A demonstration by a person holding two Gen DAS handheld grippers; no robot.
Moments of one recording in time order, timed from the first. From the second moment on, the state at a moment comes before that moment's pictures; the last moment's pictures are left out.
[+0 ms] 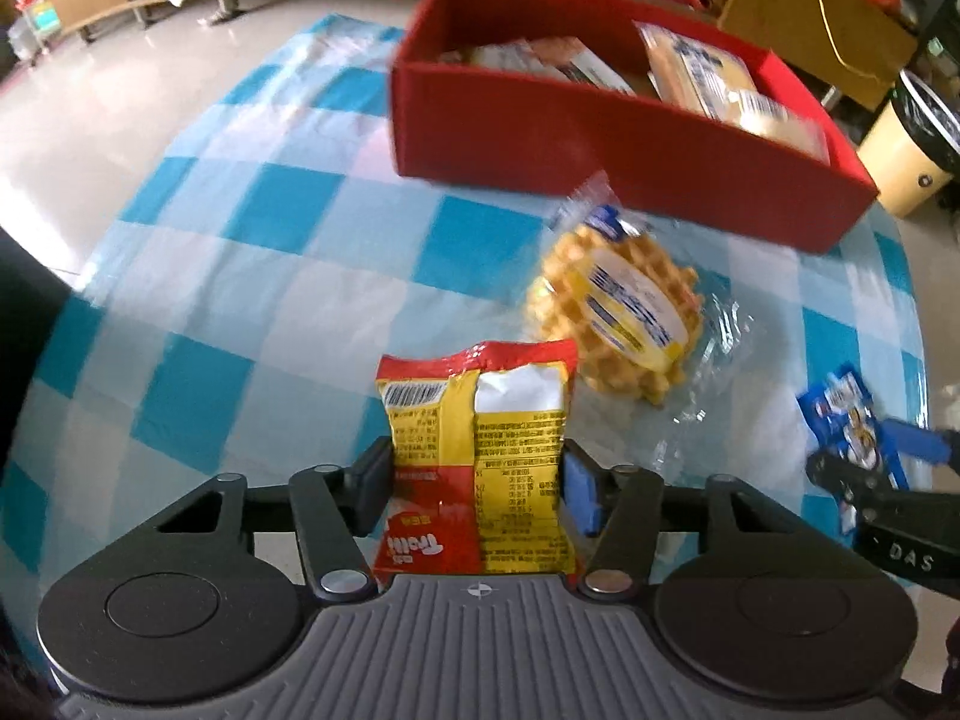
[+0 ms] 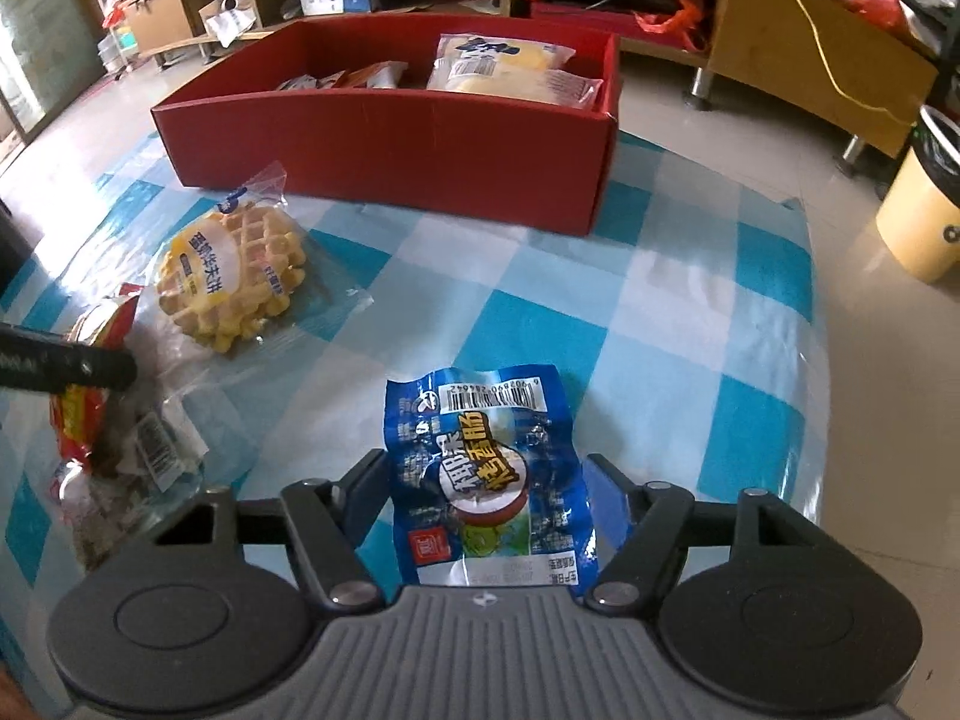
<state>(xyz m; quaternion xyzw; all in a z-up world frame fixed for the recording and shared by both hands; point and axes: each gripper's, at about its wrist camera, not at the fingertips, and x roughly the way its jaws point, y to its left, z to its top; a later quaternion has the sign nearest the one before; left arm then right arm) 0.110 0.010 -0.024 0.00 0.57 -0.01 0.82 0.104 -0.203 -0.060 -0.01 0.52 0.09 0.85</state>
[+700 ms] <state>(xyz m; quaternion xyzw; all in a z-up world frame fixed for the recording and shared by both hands) 0.111 0.029 -0.032 0.00 0.57 0.02 0.82 0.090 -0.189 -0.064 0.00 0.53 0.10 0.84</state>
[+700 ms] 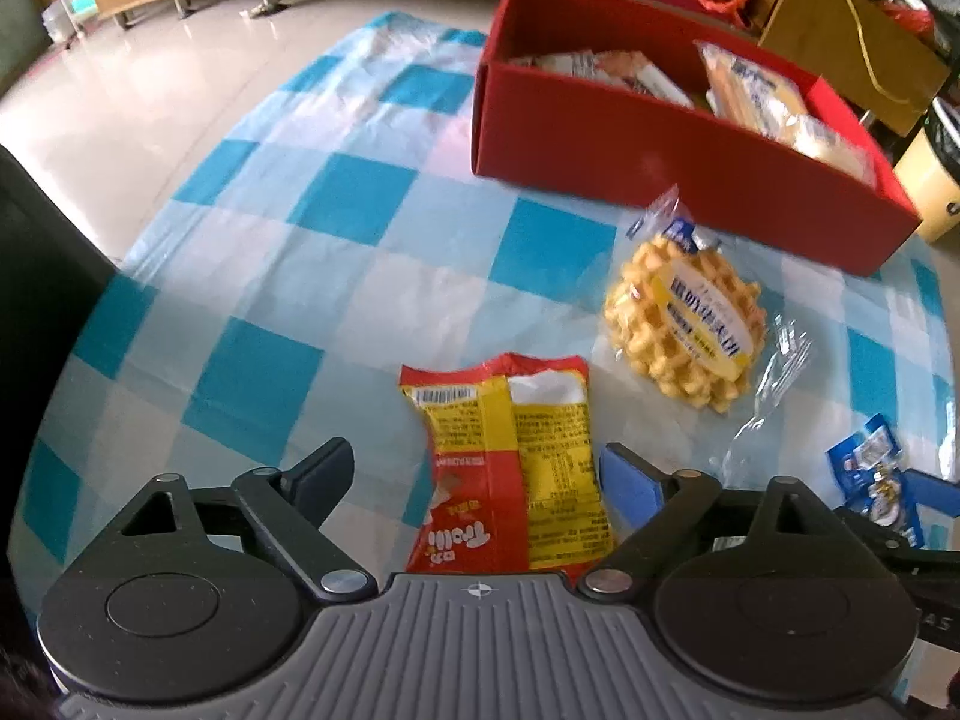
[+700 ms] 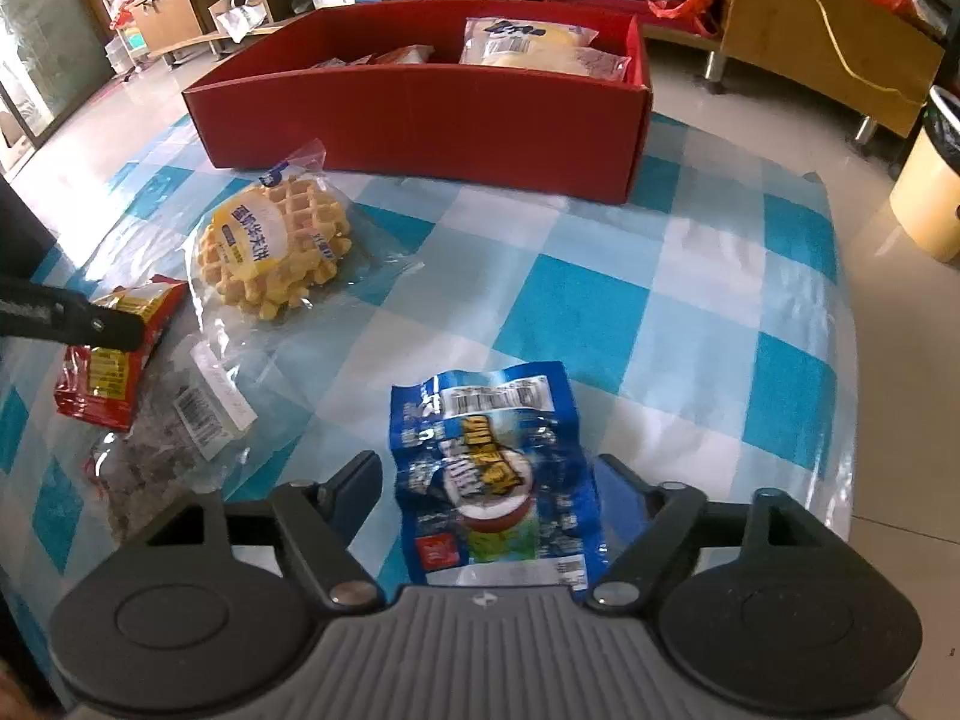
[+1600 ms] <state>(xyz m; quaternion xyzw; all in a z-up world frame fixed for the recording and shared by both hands) 0.101 0.013 -0.019 0.04 0.55 0.02 0.84 0.094 -0.191 -0.060 0.00 0.51 0.10 0.85</state>
